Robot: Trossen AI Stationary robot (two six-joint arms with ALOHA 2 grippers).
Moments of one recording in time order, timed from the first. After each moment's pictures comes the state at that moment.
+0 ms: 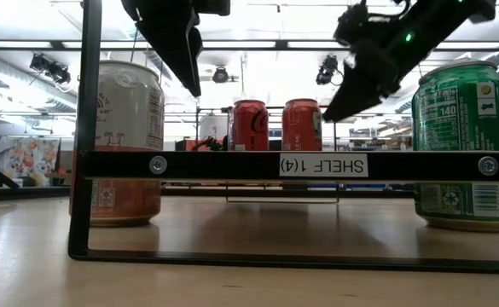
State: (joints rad) left arm -0.20 1.64 1.41 -0.98 -0.30 -0.23; right arm 0.23 1.36 0.77 -0.25 0.62 0.37
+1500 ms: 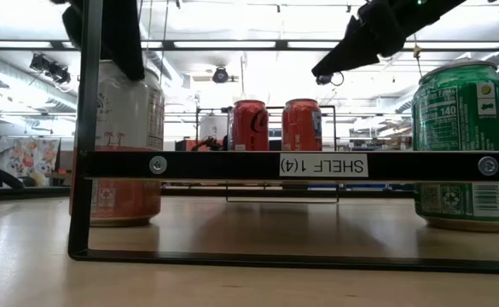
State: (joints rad) left arm -0.55 1.77 1.42 -1.01 -0.40 -0.99; right arm 0.32 1.29 0.76 -0.03 0.75 -0.07
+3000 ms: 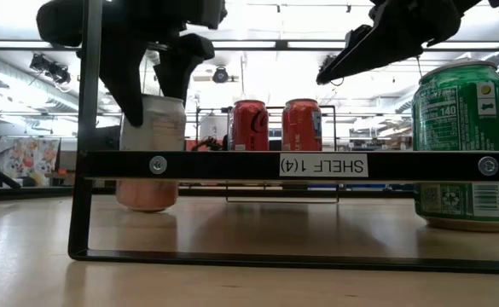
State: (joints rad) left arm -0.32 1.79 1.44 -1.10 -0.30 0.07; right arm 0.35 1.29 0.74 -0.07 0.48 -0.01
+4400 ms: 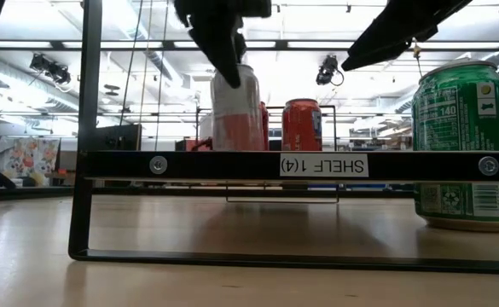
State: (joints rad) left arm -0.06 1.79 1.62 -0.97 -0.18 0.06; right arm 0.43 1.21 0.79 -0.29 0.64 0.25
